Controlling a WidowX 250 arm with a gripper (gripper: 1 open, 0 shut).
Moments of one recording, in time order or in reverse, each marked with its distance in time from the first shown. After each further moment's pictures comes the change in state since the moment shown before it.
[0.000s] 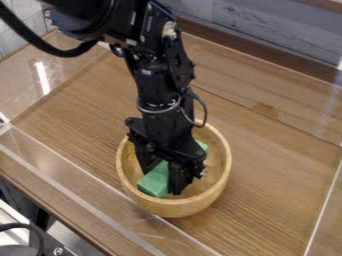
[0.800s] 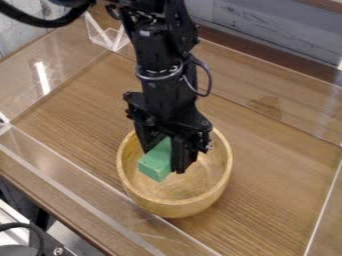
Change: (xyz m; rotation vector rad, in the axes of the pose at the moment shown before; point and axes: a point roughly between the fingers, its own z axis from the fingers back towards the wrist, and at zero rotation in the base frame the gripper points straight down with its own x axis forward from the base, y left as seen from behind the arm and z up) arm 0.004 -0.006 0.033 -0.011 -0.014 0.019
